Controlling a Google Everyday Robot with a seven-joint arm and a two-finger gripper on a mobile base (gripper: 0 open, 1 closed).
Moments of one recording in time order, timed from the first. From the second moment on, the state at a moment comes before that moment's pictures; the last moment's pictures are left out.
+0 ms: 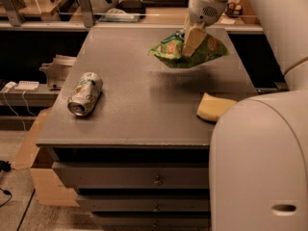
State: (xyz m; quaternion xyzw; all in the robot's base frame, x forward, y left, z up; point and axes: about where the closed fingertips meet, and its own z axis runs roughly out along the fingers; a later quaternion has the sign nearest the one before) arm 0.683 -0.108 0.935 -0.68 0.71 0.04 0.18
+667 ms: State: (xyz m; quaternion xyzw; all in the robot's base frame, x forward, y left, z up) arm 0.651 -0.136 0.920 -0.63 0.76 0.05 0.12
